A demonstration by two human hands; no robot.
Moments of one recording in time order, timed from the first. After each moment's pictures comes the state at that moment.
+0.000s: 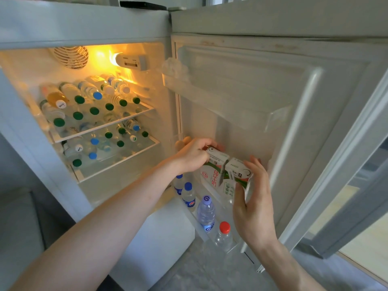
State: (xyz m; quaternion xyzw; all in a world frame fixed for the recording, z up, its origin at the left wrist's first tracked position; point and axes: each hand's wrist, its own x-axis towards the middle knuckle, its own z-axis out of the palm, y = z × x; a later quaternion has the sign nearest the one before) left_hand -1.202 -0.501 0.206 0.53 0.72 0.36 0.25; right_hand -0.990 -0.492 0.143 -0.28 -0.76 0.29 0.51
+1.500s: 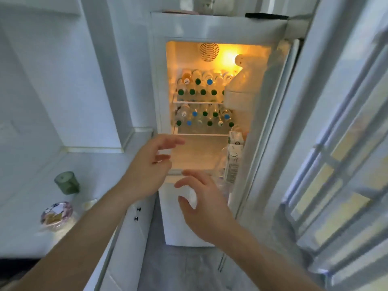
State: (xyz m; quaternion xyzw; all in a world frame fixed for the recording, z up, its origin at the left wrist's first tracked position) left_hand -1.008 -0.716 0.218 0.21 0.81 0.54 -0.10; right_hand -0.945 -0.550 0.159 0.16 -0.90 0.37 0.15
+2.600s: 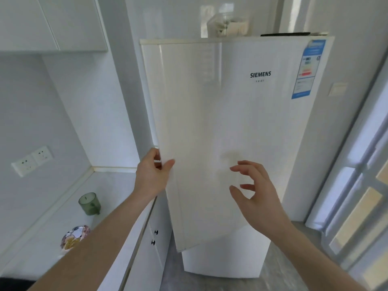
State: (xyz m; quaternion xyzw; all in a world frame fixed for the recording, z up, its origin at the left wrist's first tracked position) left_hand -1.108 -0.727 0.198 -0.03 0.85 0.48 -0.22; right_hand -1.024 -0.459 0.185 0.14 -0.81 0.52 0.22
